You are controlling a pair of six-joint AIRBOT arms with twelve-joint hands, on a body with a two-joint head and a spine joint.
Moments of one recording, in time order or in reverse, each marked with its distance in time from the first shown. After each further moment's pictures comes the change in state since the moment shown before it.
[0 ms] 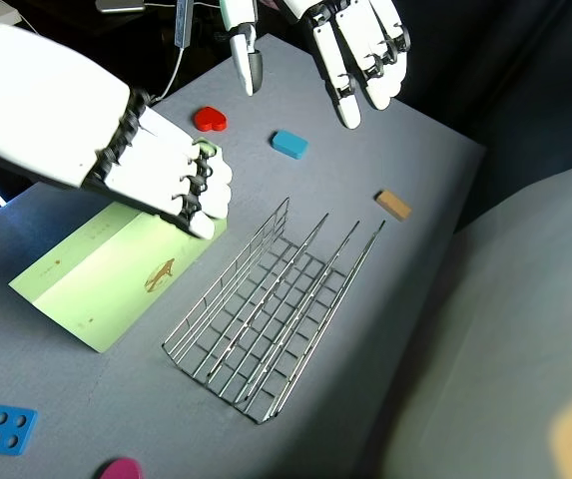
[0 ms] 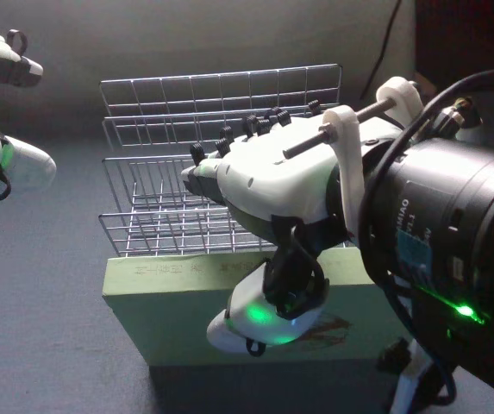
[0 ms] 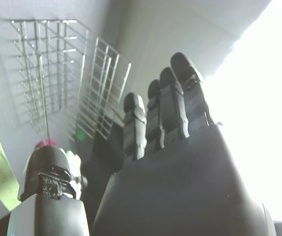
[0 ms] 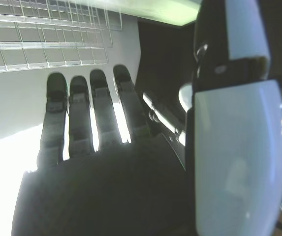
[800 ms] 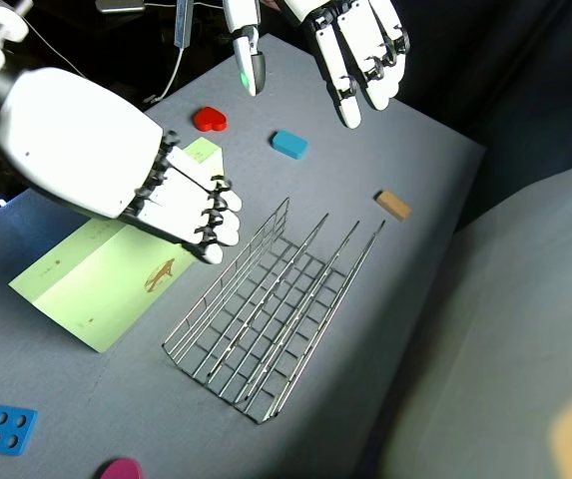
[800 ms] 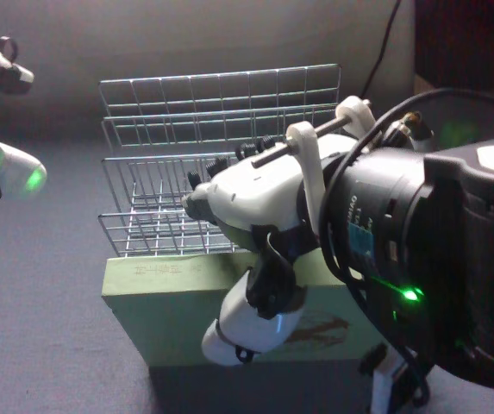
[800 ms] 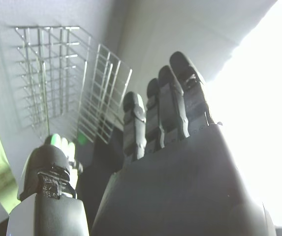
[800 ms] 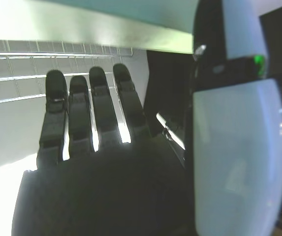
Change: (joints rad) left arm 0.003 0.009 0.004 -0.003 0.016 0.001; right arm -0.043 -0.070 0.099 0.075 0.015 -0.035
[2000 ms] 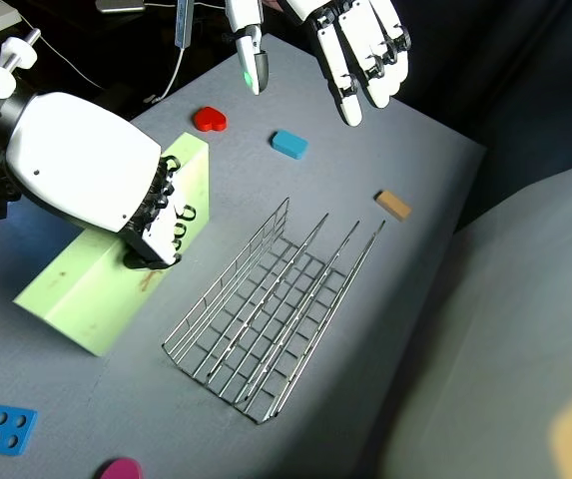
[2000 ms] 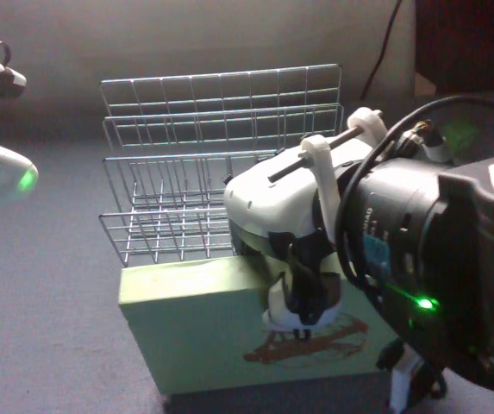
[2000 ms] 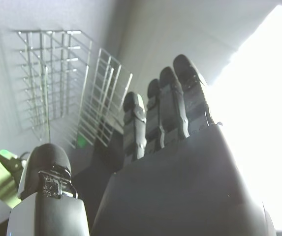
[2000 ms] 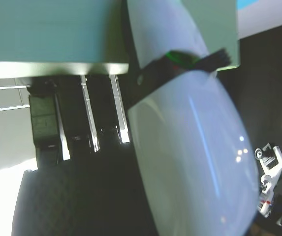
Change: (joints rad) left arm 0.000 0.003 0.000 0.000 0.014 0.000; right arm -0.021 0.030 -0.015 -0.039 0.003 -0.040
